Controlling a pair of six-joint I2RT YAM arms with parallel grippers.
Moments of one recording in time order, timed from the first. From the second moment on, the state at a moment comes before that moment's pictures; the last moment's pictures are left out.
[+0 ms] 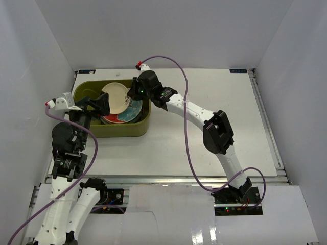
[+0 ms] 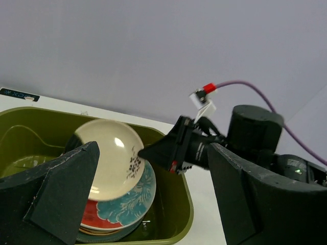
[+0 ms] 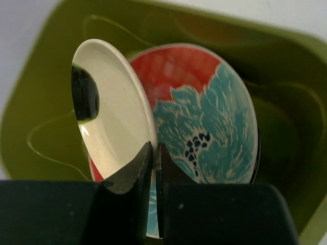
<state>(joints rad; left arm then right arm) -0.18 0.58 0.86 -0.06 -0.09 -0.37 0.84 2.21 2.05 -0.15 -0.06 0.53</state>
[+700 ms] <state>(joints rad) -0.18 0.60 0.86 -0.05 -0.09 -0.36 0.86 2.21 2.01 -0.19 0.01 0.51</state>
